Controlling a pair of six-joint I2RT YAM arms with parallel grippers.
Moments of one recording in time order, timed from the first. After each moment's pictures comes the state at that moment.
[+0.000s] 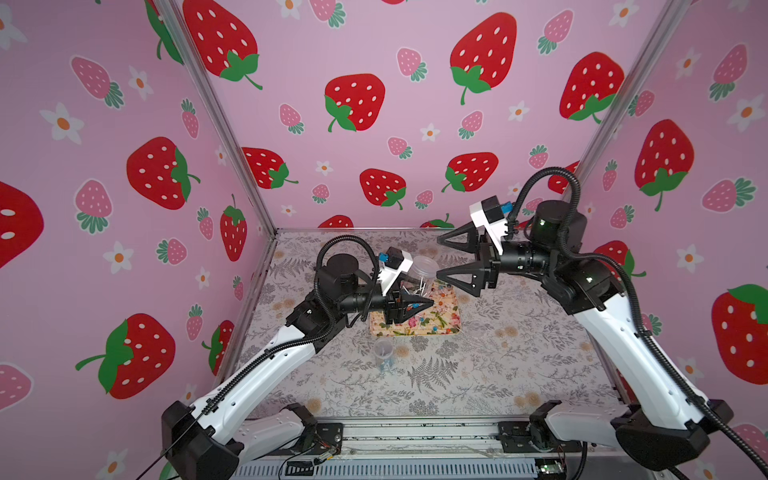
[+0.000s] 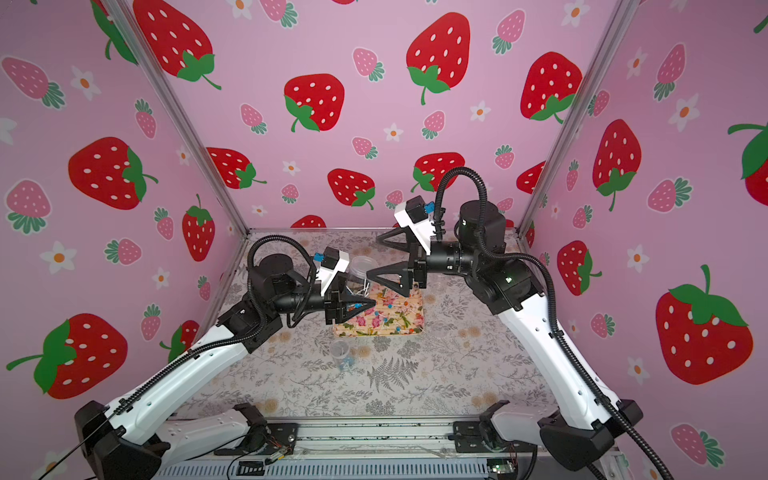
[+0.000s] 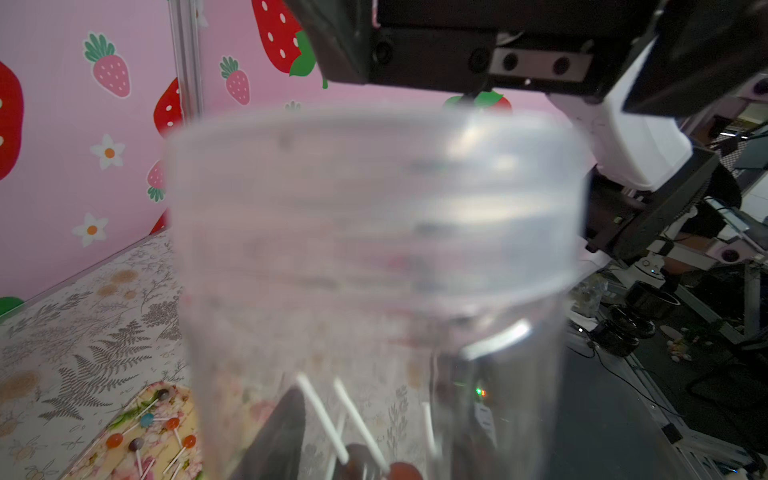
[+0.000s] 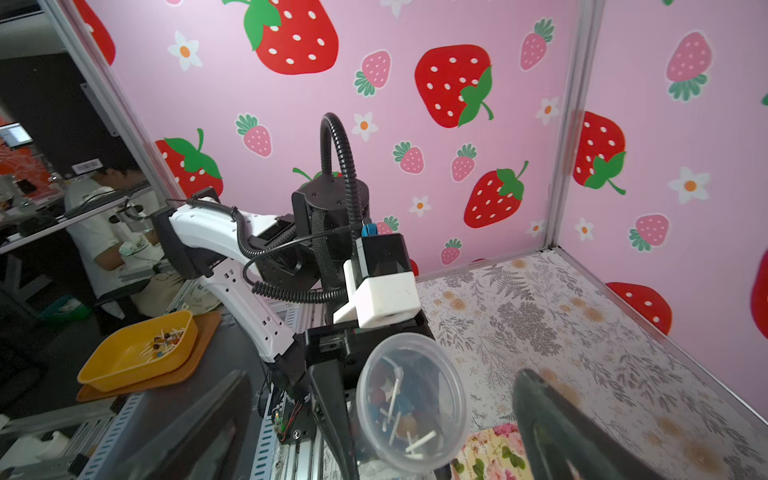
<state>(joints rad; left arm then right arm) -0.62 1.14 1.06 -0.08 0.76 -0.09 0.64 1.25 1.61 -0.48 -0.90 0.07</state>
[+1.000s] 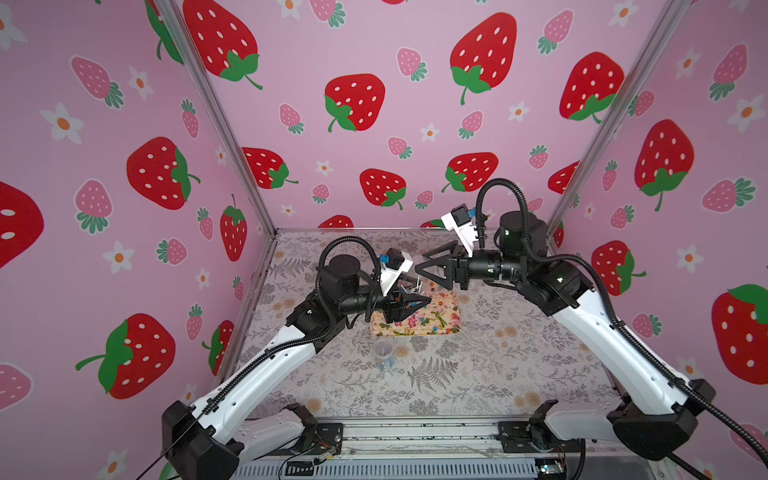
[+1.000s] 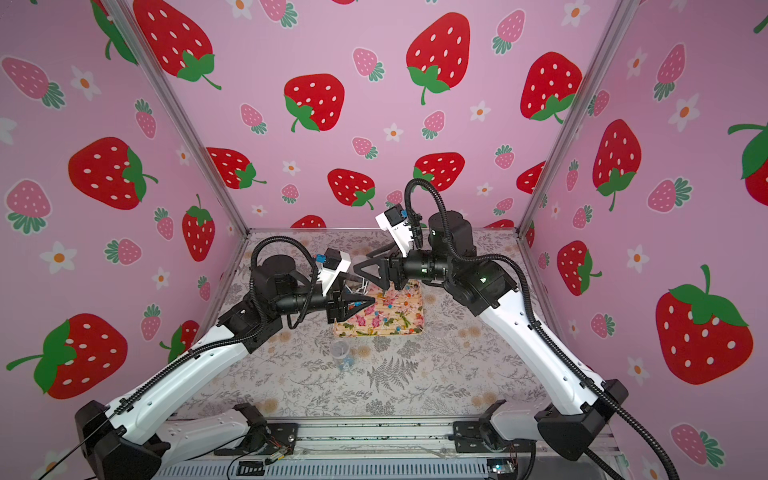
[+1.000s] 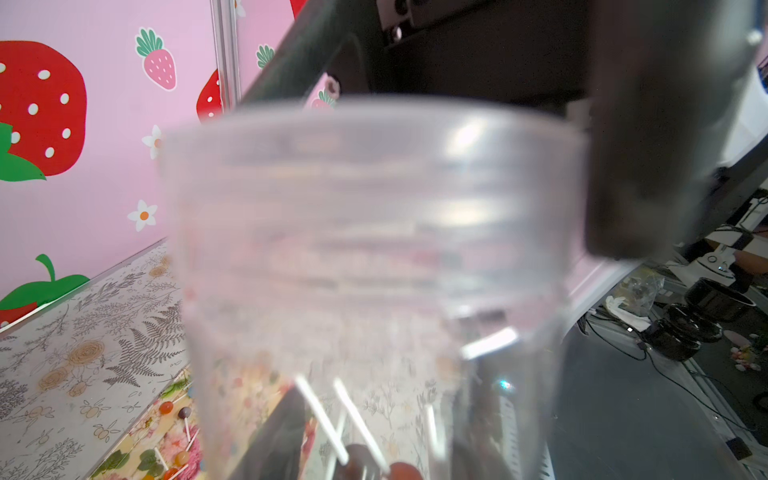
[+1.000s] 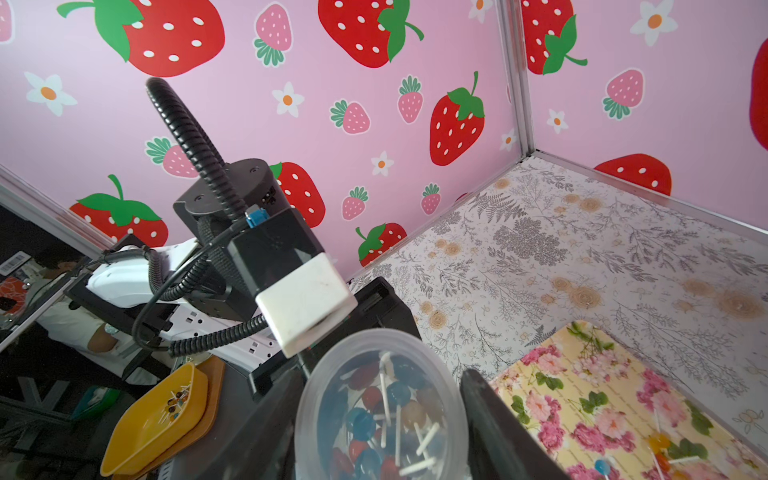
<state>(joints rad) -0.62 1.14 1.06 -0.13 0.69 -0.03 0.75 1.33 1.57 -0.52 -0.67 0.25</state>
